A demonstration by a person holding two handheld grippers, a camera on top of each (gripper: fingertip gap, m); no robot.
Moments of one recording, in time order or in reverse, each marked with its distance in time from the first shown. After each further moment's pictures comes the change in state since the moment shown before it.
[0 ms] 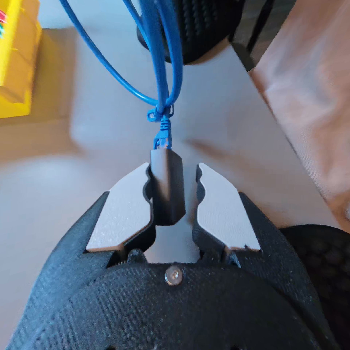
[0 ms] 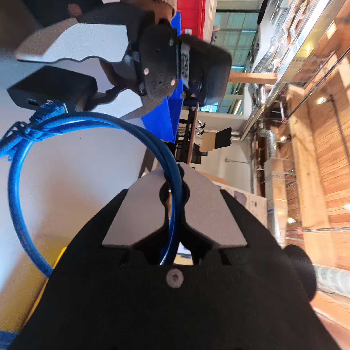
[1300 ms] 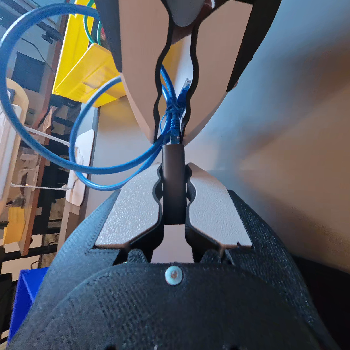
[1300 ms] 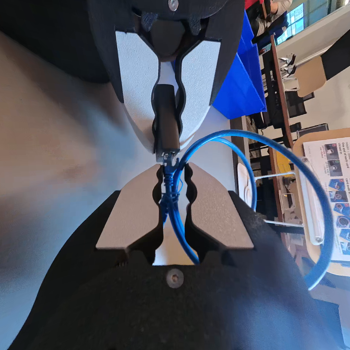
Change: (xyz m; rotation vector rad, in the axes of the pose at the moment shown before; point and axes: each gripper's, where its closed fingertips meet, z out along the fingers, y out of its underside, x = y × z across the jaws) left arm -0.054 0.022 -0.033 -0.230 -0.752 0.233; right arm -0.102 -0.015 0.059 -0.101 -0.298 0.622
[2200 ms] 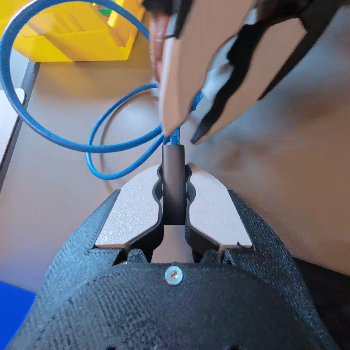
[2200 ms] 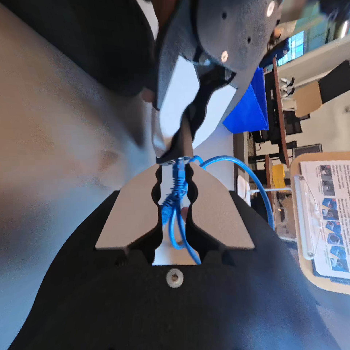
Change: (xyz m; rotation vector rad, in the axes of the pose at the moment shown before) left arm 0.019 0.006 -0.002 -0.025 0.239 -0.317; right arm -0.020 -0.015 -0.008 0.036 -0.022 -0.085
